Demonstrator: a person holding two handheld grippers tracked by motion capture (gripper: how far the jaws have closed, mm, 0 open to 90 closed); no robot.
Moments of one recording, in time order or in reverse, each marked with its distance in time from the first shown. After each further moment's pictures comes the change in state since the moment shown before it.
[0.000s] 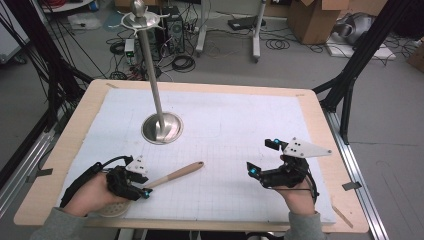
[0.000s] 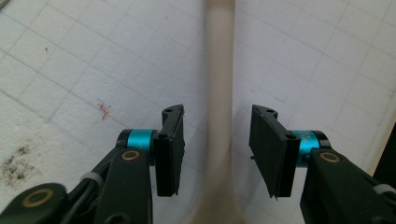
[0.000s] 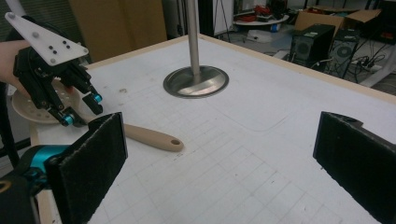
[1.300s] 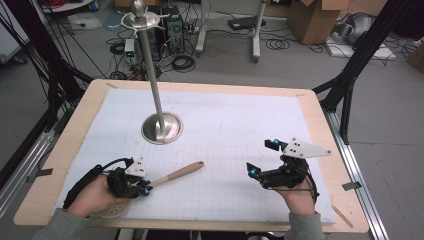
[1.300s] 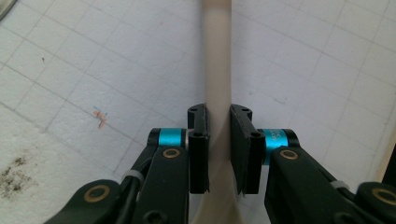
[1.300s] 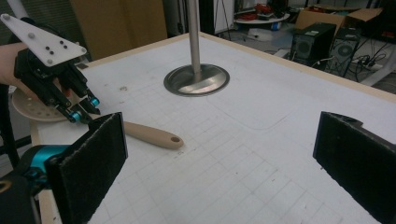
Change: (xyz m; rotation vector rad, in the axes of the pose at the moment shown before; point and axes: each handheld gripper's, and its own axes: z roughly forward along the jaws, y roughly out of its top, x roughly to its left) left arm -0.004 -0.005 0.002 -0.049 0.010 0.038; right arm 0.001 0.000 0.000 0.008 0.000 -0.002
